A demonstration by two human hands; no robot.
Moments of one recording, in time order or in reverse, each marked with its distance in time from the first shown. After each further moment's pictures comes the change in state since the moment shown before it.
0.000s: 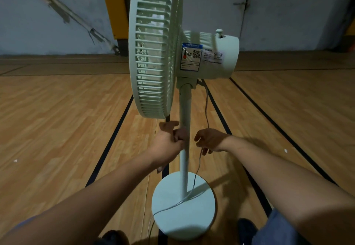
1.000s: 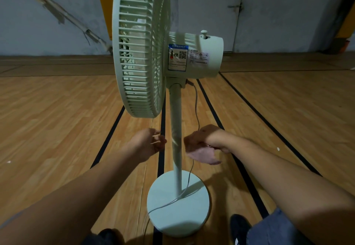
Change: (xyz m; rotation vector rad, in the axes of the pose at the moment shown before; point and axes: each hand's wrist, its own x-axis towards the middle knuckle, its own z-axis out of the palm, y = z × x) left_hand 0.021 -0.034 -0.013 -0.940 0.112 -0.564; right_hand -0.055 -0.021 -0.004 0.282 0.115 0.104
